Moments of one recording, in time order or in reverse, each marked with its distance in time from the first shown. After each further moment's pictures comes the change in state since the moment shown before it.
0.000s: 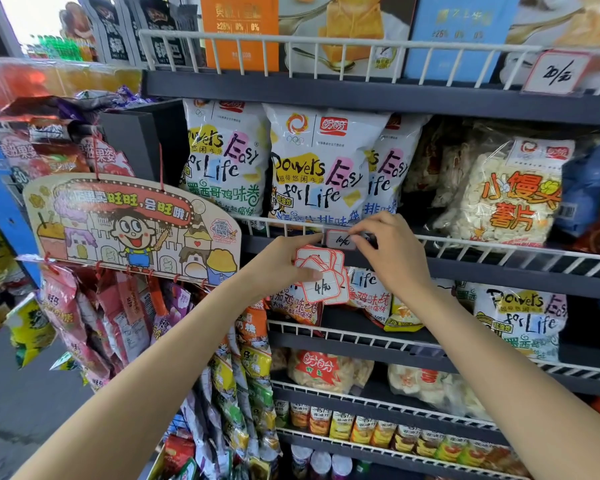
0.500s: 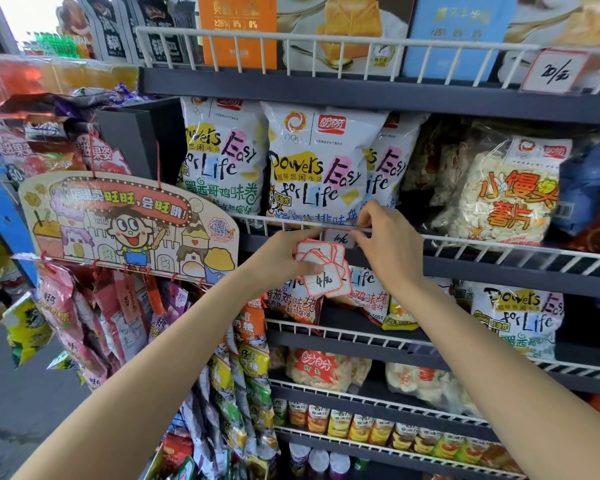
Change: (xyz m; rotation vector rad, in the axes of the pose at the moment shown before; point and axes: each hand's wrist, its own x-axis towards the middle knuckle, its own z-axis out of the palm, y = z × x) left_hand 0.005 0.003 0.002 -0.049 0.030 -0.008; right_hand 0.006 -0.008 0.000 -0.098 0.121 0.056
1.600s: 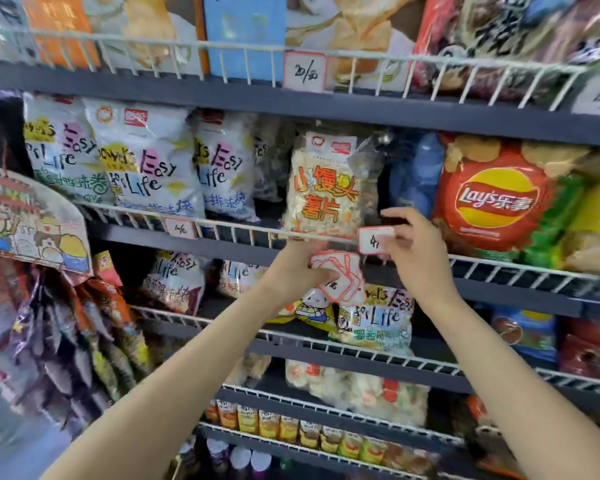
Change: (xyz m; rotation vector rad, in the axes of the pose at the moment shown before) left_hand 0.050 0.140 0.246 0.111 0.155 0.014; right_hand -0.033 0.247 -0.142 0.683 -0.083 0.224
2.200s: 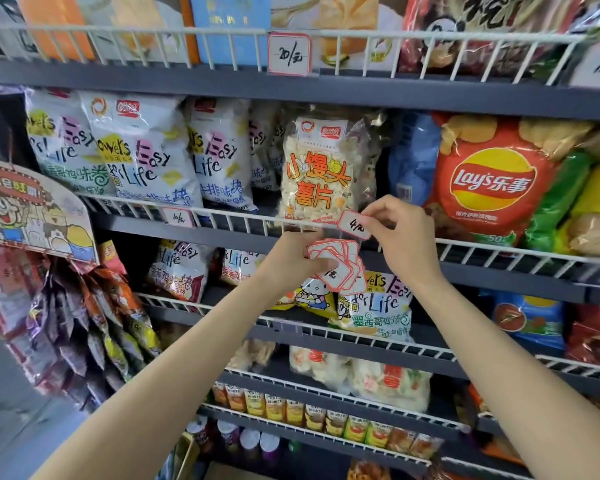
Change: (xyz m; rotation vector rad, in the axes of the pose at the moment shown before) left_hand 0.001 -0.005 0.011 -0.112 -0.026 -0.023; right_hand 0.007 0.001 0.004 -0.105 0.013 -0.146
